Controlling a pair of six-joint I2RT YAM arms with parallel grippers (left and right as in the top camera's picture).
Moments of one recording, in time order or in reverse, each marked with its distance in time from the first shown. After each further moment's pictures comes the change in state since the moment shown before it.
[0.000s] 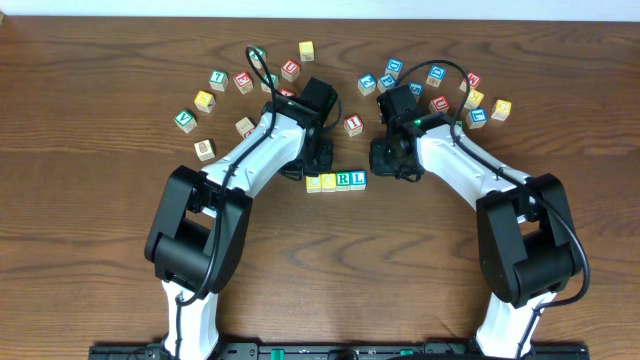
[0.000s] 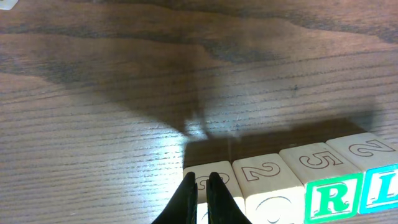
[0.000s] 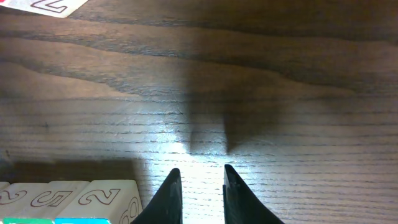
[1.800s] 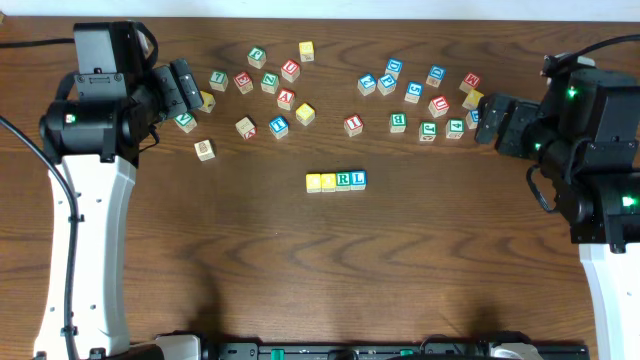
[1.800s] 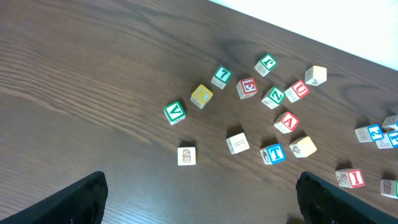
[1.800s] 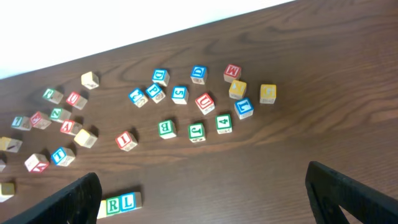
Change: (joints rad) left arm 0.505 -0.587 0.101 -0.109 -0.135 0.086; right arm -0.317 -0.768 0.125 -0.264 0.071 -0.151
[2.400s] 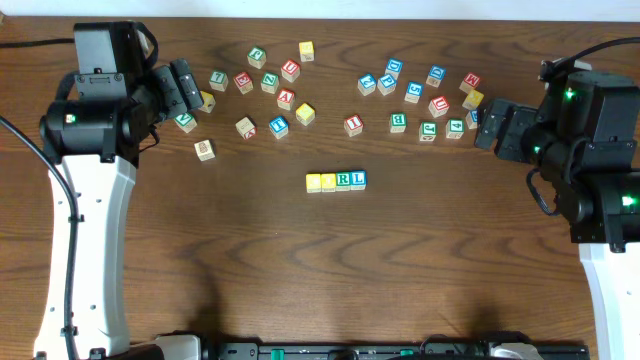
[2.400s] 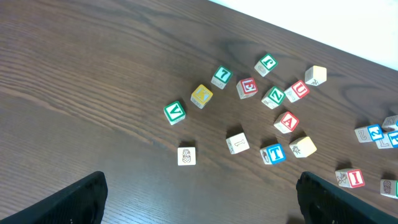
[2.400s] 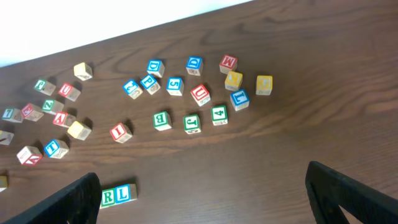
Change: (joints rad) left arm 0.000 0.000 0.000 0.000 0.000 0.000; right arm 0.000 0.000 0.000 -0.031 0.007 -0.008
